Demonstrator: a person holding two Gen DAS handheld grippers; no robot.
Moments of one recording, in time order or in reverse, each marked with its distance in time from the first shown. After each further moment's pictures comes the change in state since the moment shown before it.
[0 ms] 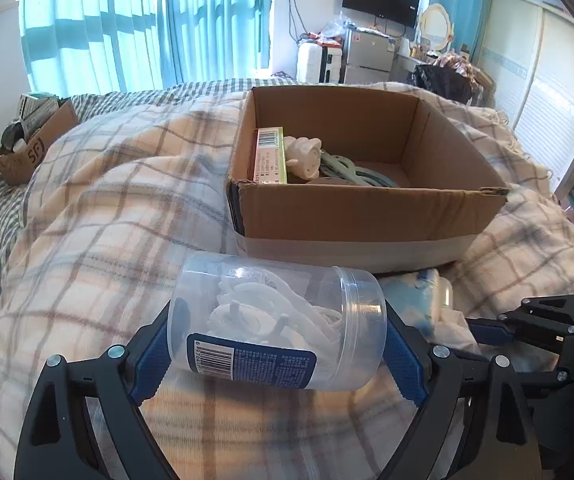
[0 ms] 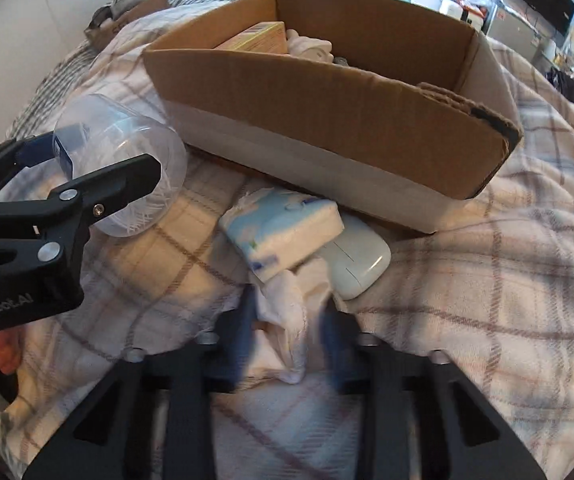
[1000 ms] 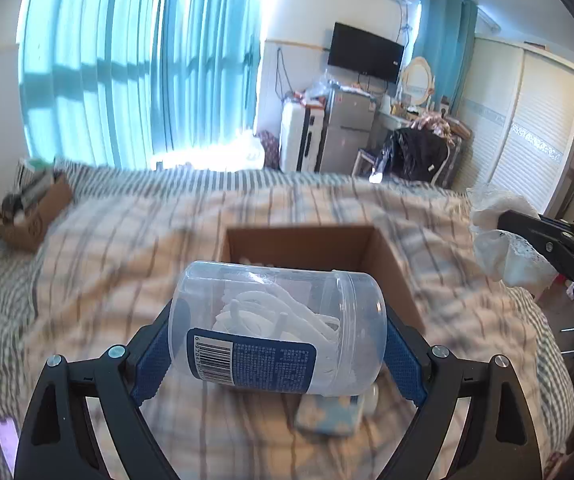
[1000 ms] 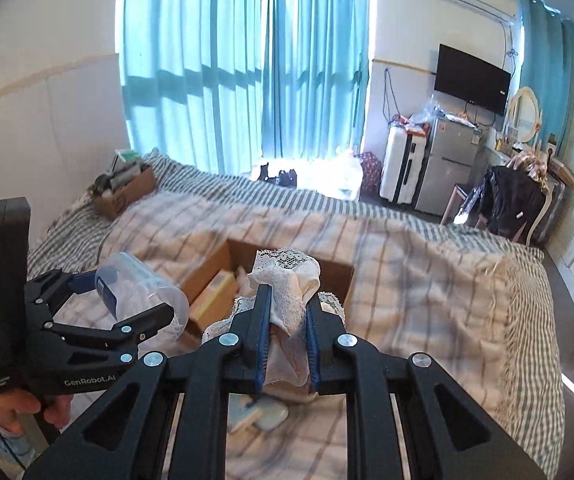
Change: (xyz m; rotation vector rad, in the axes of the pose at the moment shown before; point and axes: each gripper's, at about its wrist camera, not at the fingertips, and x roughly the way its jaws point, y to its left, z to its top) left arm -0.075 -0.020 0.107 -0.014 -0.198 -0.067; right arm -0.201 -0.044 0.079 0.065 -0.513 -0.094
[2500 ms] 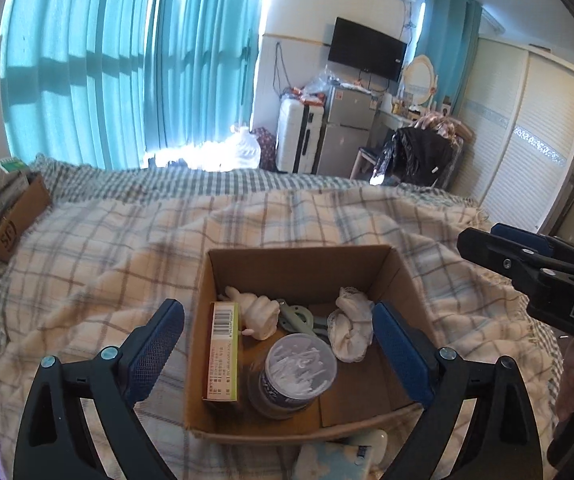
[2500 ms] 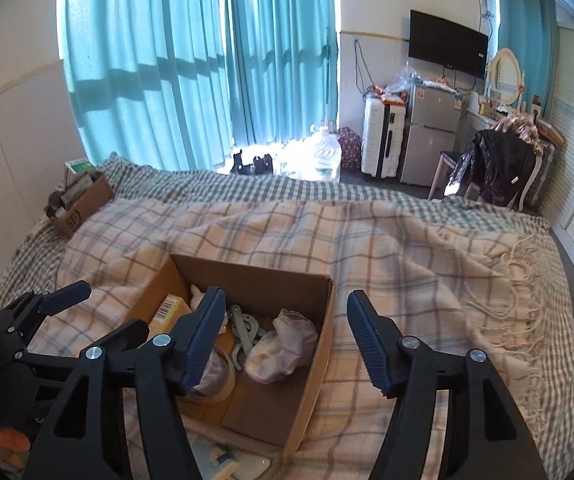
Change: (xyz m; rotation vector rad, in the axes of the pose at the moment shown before) left arm 0.059 0.004 0.017 -0.011 0.013 -0.023; right arm 0.085 -0.044 0.016 0.114 0.061 -0.051
